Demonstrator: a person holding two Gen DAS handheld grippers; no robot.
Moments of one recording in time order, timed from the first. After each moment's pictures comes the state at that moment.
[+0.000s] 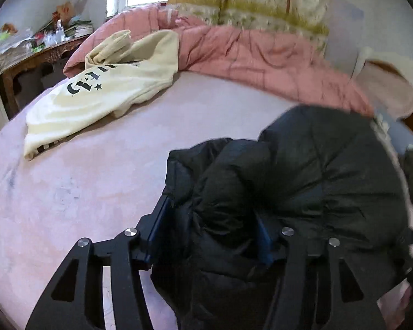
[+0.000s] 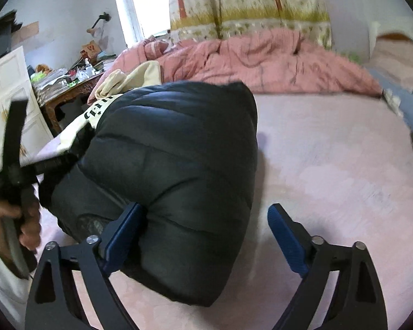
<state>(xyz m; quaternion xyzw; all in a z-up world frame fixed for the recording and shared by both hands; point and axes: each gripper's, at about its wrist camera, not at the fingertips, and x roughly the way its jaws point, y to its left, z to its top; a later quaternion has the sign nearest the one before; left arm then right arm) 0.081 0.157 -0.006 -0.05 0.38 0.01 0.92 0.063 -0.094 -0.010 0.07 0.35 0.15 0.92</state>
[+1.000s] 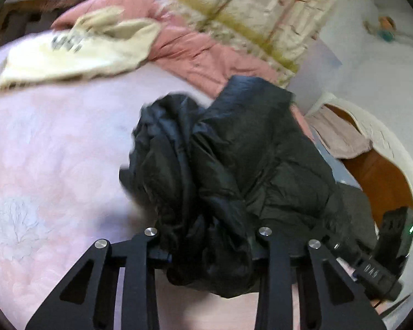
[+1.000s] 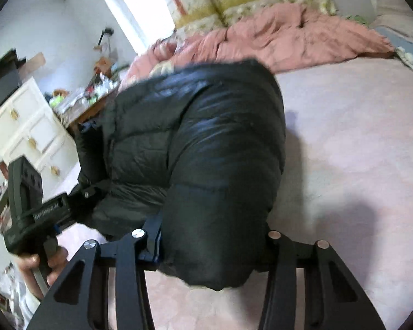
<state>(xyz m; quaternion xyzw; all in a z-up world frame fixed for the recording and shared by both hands) 0.008 0.127 0.023 -0.21 0.34 -0.12 0.91 0.041 -0.134 0.012 0.15 0.34 0.20 0.90</state>
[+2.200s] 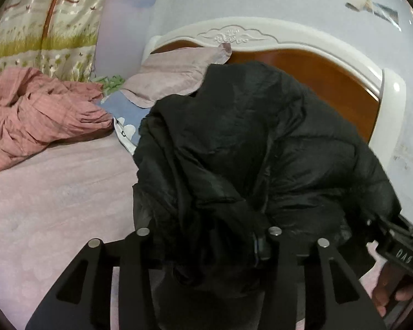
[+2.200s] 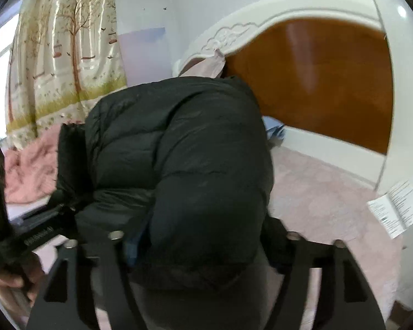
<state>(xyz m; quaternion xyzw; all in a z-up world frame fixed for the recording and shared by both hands) 0.140 -0.435 0.053 -0.01 0.25 -0.44 0.86 -0.023 -0.623 0.048 0.10 0.17 -0.28 0.94</state>
